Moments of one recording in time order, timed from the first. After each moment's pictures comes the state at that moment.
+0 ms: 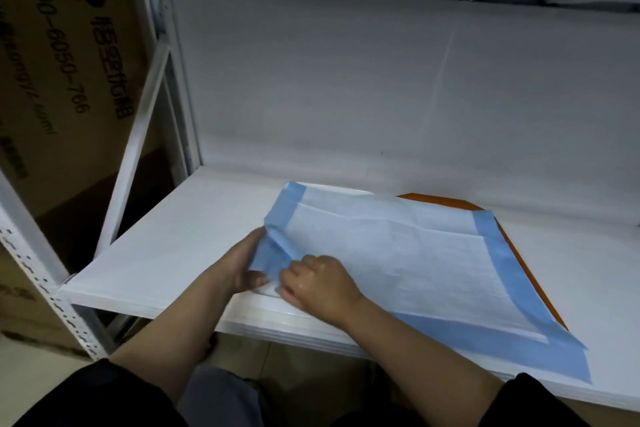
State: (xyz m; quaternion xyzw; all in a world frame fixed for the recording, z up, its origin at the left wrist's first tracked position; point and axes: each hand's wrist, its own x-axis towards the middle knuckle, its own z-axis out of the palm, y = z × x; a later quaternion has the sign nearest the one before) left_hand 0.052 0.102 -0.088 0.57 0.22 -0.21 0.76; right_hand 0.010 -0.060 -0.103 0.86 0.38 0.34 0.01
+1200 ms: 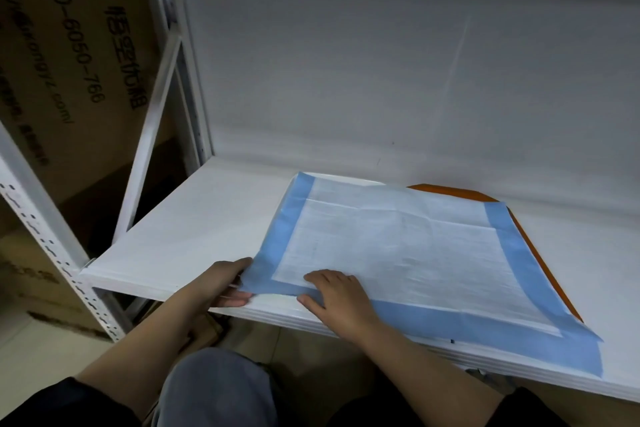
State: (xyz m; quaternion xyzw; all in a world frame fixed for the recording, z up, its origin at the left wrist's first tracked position) left_hand 0.019 0.160 -0.126 0.73 0.20 -0.20 0.62; right_hand -0.011 -0.074 -0.151 0.96 0.22 0.03 -0.17
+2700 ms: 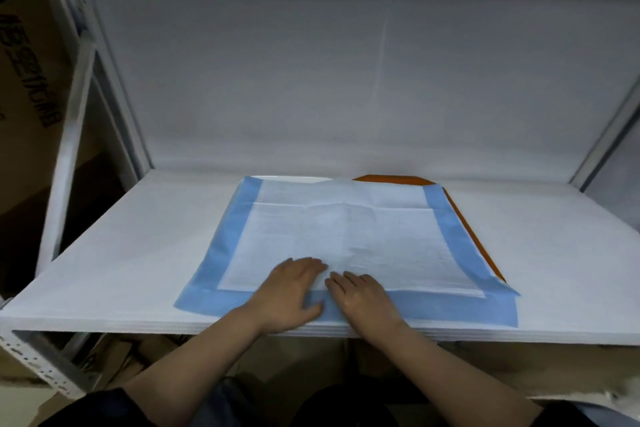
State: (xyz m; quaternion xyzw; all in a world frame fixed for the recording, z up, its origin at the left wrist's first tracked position) left_hand -0.001 0.000 -0.133 0.92 -0.38 0.02 0.13; right_hand -0.036 -0.193 -0.174 0.94 0.24 0.25 0.05
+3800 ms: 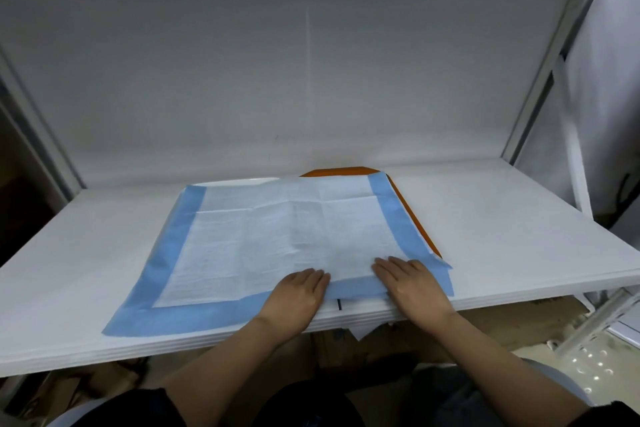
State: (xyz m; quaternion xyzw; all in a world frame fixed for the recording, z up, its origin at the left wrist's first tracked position) left_hand -0.019 -0.111 -0.162 0.84 -0.50 0.22 -0.02; right_hand -0.100 -0.356 -0.162 0.96 0.12 0.24 0.08
